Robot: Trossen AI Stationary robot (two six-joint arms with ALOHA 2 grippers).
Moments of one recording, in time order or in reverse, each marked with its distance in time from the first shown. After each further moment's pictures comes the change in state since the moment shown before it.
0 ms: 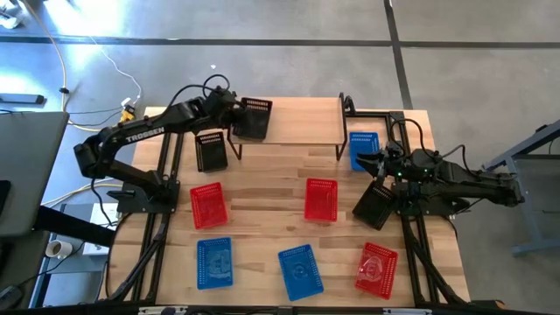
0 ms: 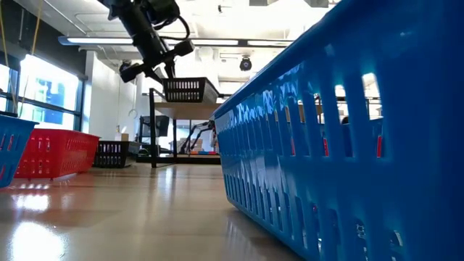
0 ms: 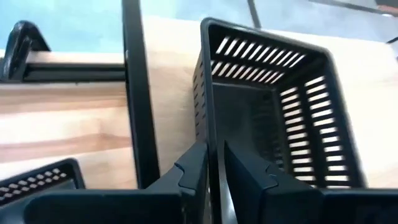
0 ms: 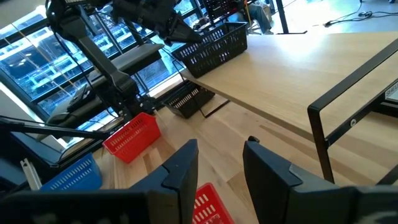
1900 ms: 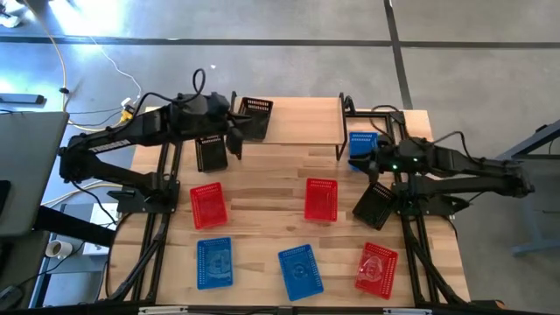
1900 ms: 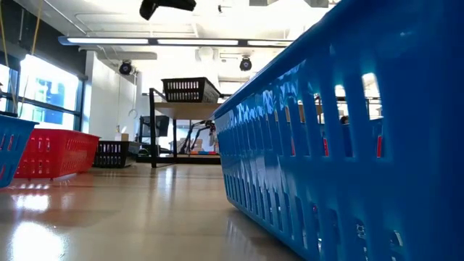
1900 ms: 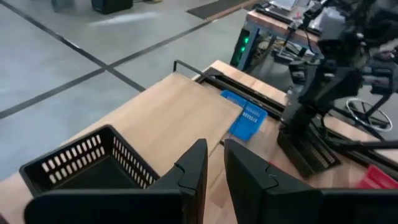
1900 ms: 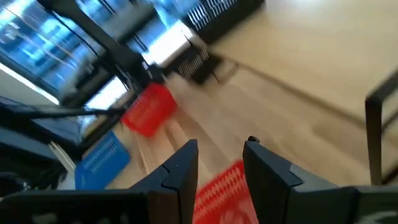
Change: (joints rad) left arm -0.331 -0.204 0.166 0.052 0.040 0.540; right arm 0.000 0.343 0.317 -0.202 -0.121 0.183
